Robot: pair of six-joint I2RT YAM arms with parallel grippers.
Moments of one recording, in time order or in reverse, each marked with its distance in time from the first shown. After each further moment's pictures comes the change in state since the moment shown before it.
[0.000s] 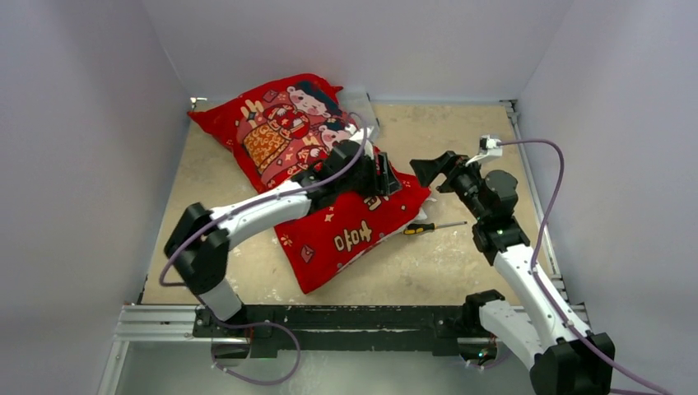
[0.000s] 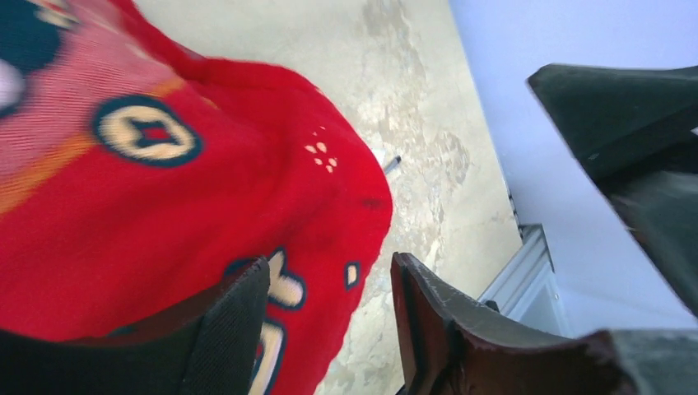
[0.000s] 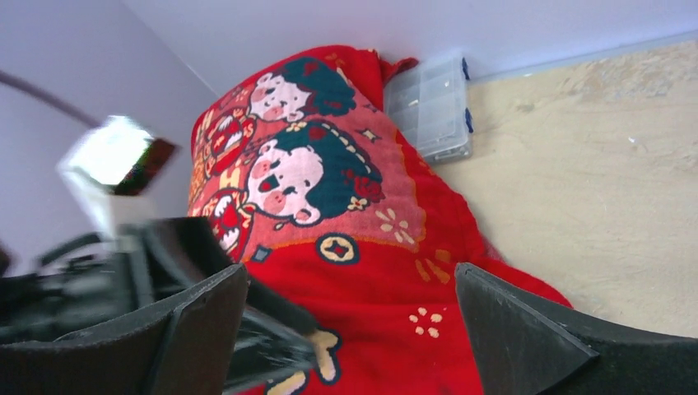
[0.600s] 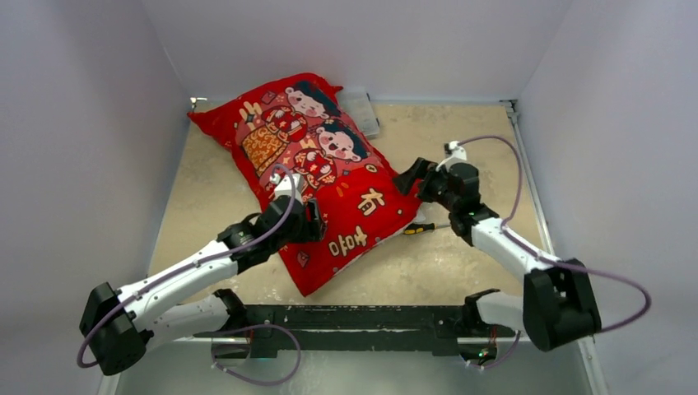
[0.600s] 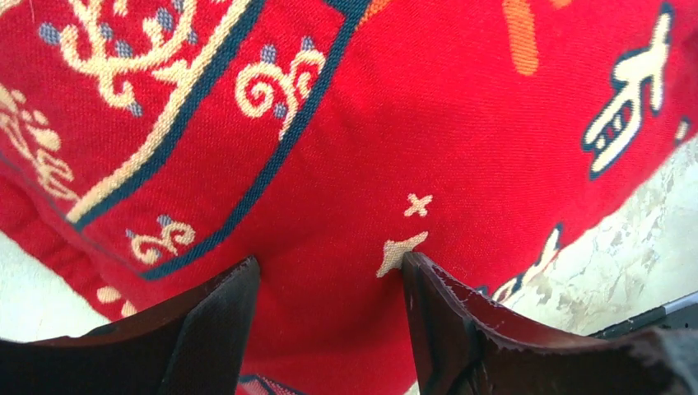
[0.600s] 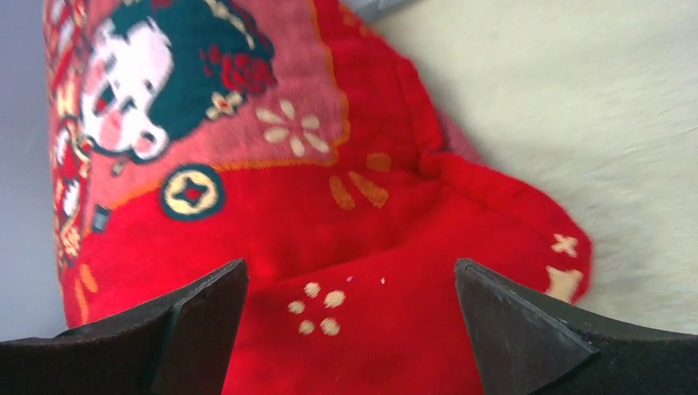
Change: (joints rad) left arm 0.008 -0.688 -0.539 -0.352 -0.405 0.029; right arm 0.044 0.295 -0.026 0.031 0.044 0.046
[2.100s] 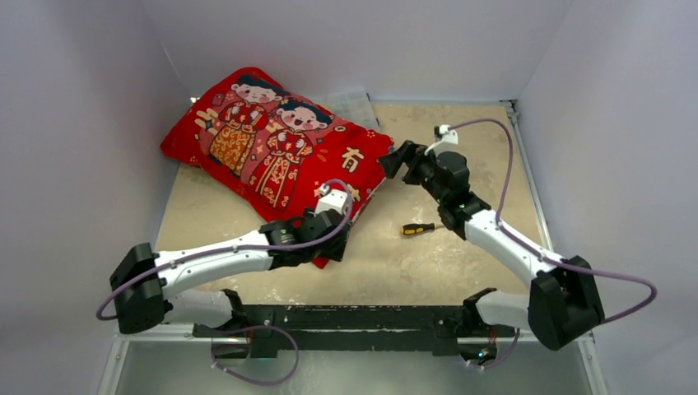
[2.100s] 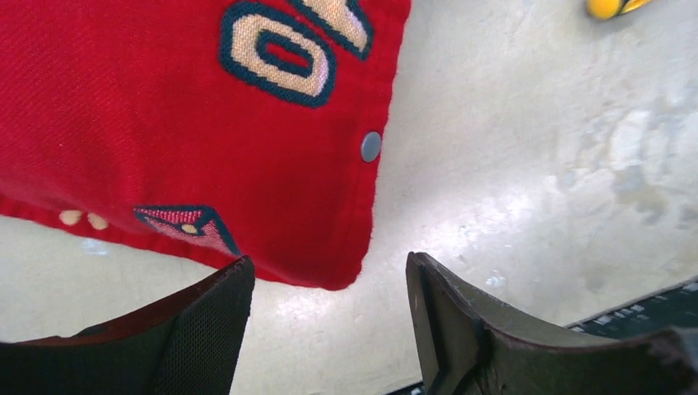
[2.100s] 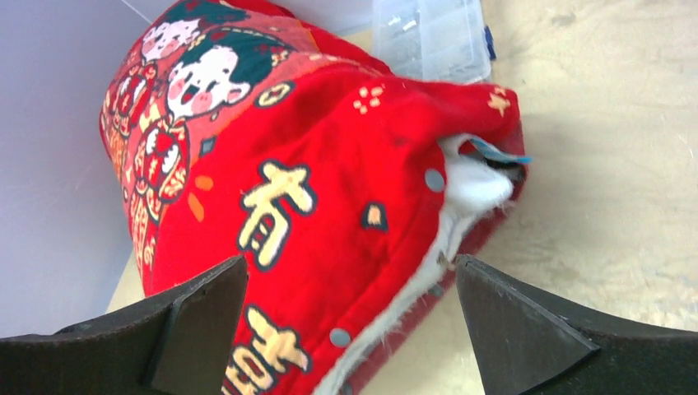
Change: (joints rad) left arm -0.233 0.211 0.127 -0.164 -0.129 0.106; right arm 0.187 0.098 0.190 0.045 0.192 0.000
